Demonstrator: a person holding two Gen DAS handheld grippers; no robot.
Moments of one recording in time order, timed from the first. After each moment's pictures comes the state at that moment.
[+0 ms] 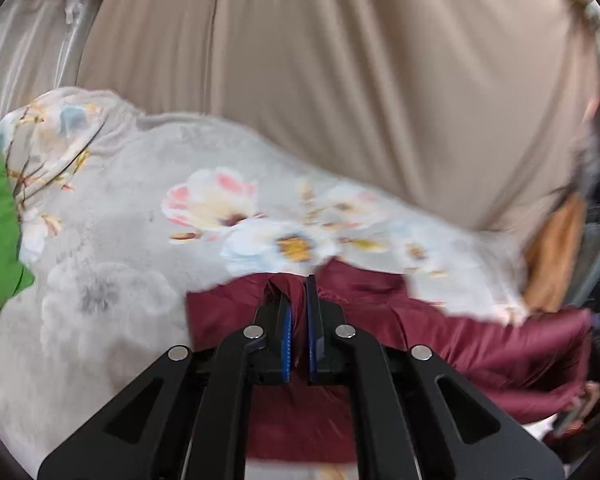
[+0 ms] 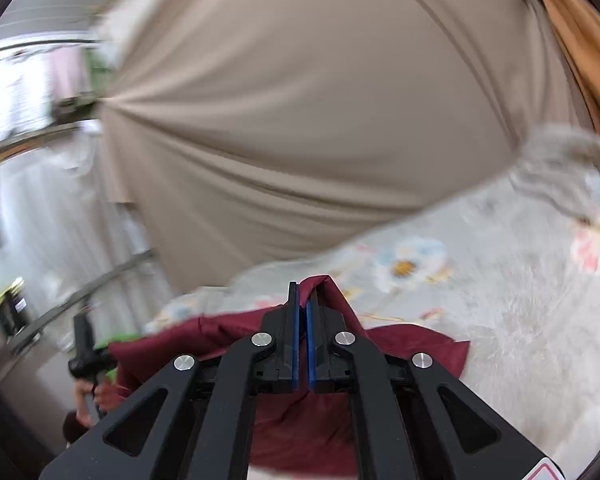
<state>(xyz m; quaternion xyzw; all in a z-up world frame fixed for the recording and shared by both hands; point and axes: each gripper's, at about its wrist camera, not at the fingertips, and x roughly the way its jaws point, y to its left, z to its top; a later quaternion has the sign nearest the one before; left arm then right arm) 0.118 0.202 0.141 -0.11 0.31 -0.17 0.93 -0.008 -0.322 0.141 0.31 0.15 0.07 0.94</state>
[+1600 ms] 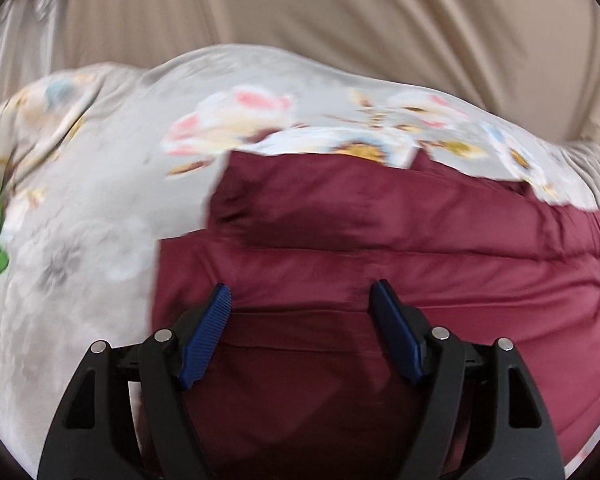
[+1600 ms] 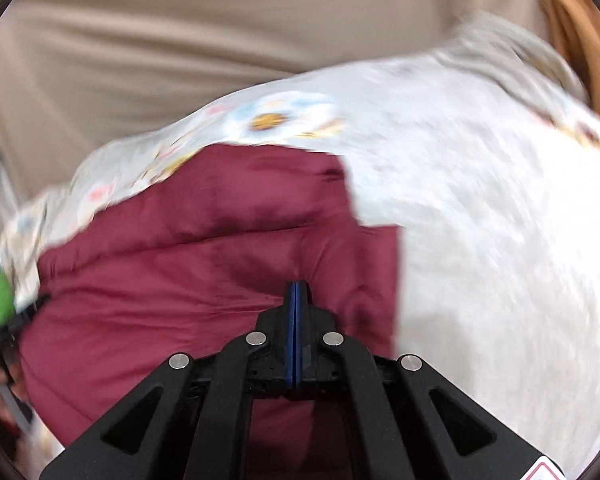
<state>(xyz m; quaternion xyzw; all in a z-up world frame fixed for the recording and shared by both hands) 0.168 0.151 0.000 0.00 0.35 -0.08 0.93 0.047 -0.300 -0.014 0.25 0.33 -0.11 0.90</state>
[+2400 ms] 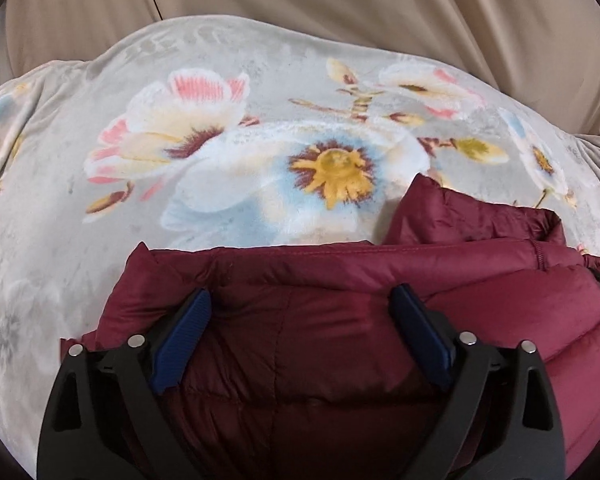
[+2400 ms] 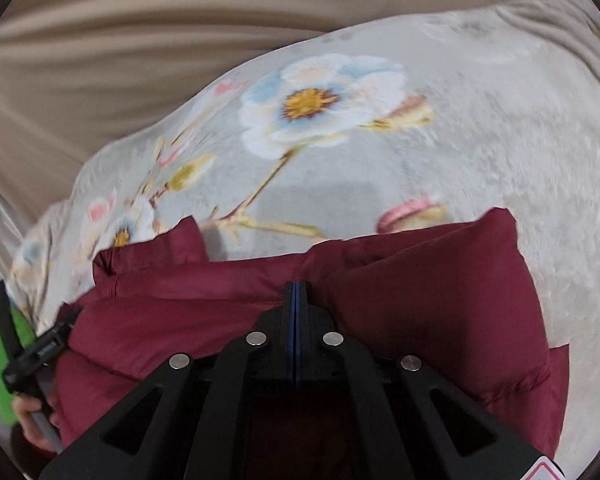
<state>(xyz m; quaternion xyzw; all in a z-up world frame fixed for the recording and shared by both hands) 0.264 0.086 -0.006 0.02 0.41 -0.11 0.91 0.169 -0.277 -0.025 0.28 0.38 -0.04 0.88</state>
